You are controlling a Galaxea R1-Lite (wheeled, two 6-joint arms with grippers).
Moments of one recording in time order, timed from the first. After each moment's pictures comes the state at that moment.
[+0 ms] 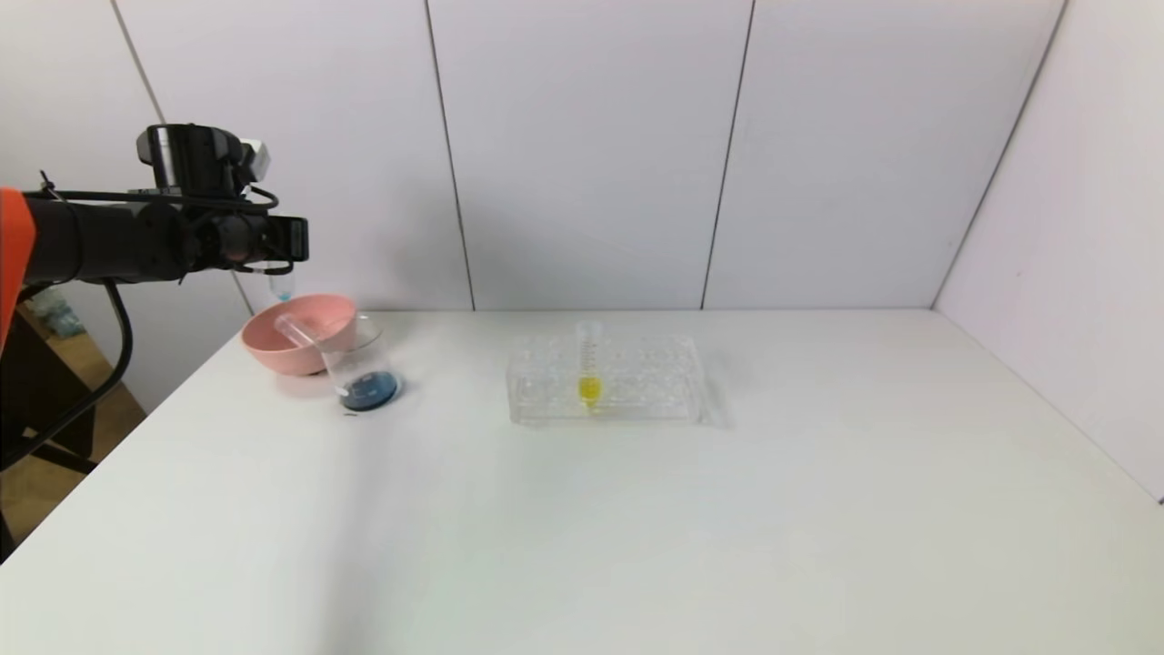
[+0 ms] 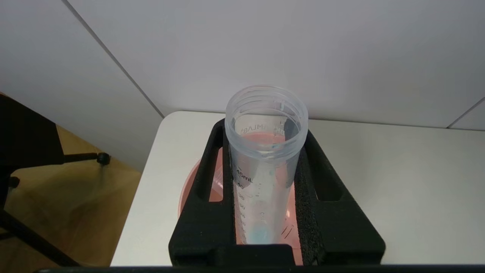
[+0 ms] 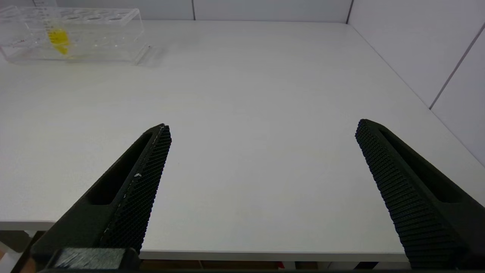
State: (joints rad) left arm 0.10 2.15 -1.76 -0.11 0.10 0.09; right arm 0.00 0.00 0.00 0.01 0.00 0.00
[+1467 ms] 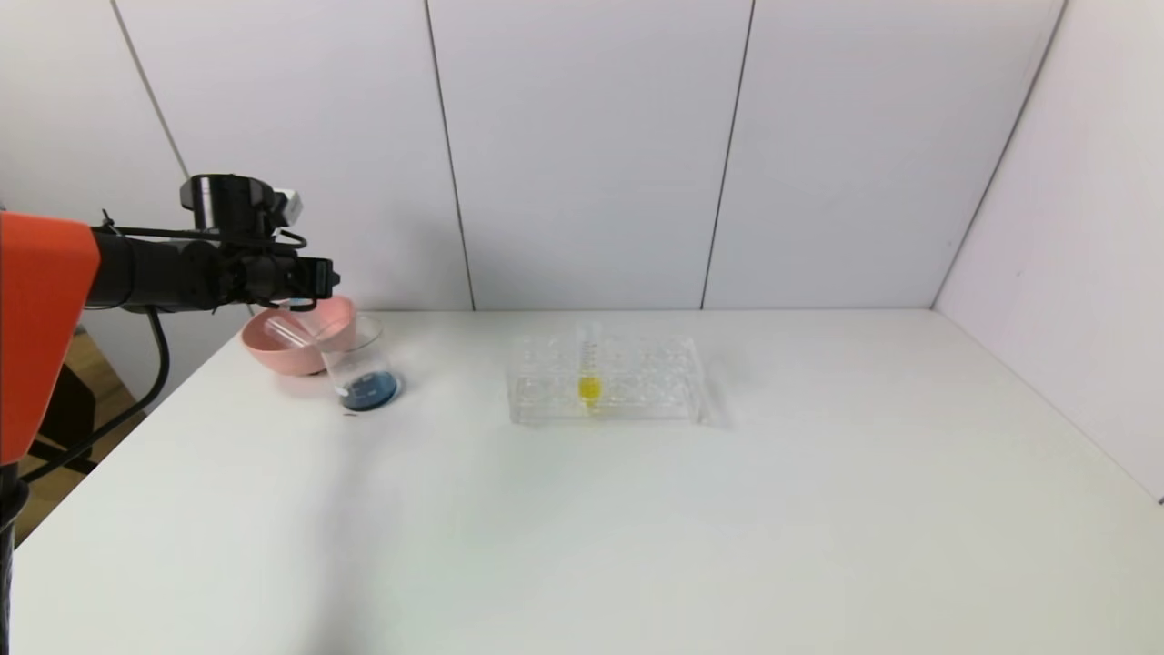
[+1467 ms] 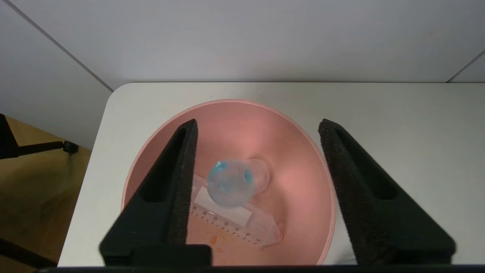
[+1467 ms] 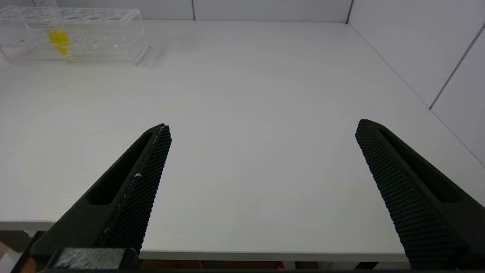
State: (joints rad) left arm 0.10 2.24 -1.75 -0.11 0.02 0.08; right arm 0.00 0.00 0.00 0.01 0.00 0.00
